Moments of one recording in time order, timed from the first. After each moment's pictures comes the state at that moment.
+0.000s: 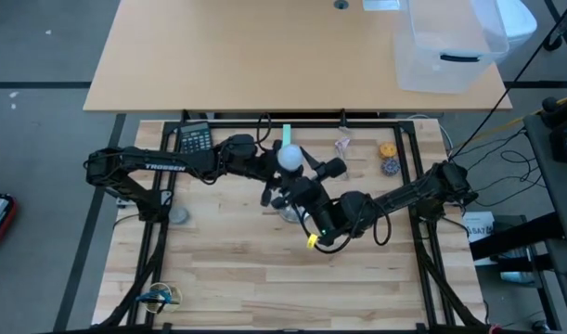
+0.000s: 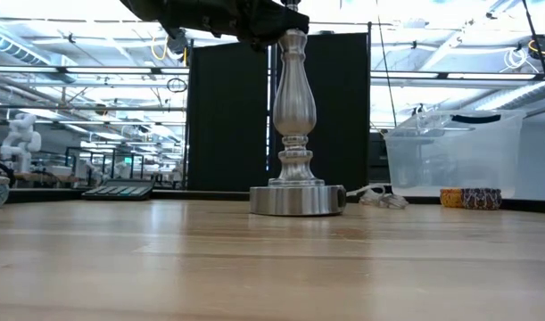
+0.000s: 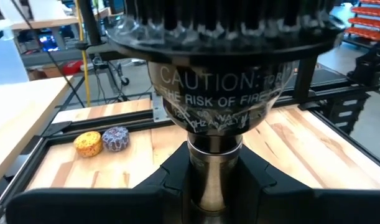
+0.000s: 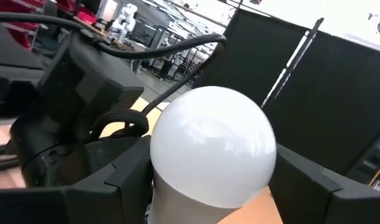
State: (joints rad) left arm 0.17 1.52 1.02 0.24 0.38 0.19; right arm 0.33 1.79 1.47 0.95 1.39 -1.04
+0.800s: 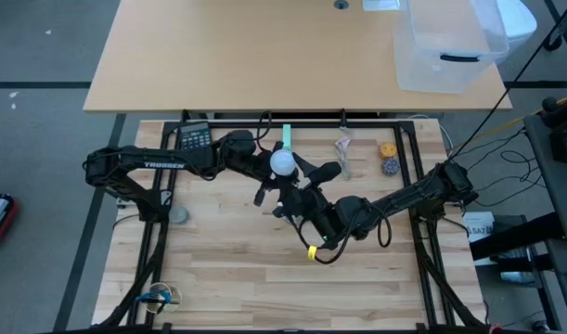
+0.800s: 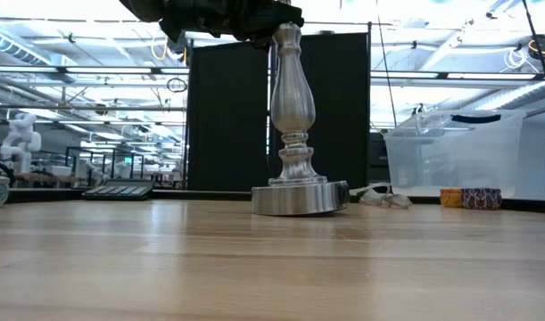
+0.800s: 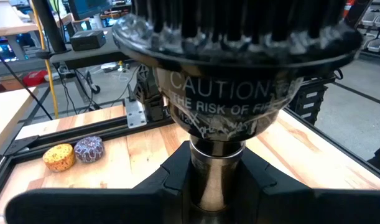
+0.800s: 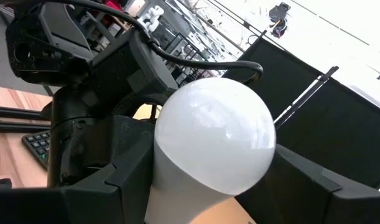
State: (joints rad) left arm 0.20 1.52 1.02 0.21 0.55 0.23; right arm 0.35 1.78 1.47 0.77 1.33 -1.15
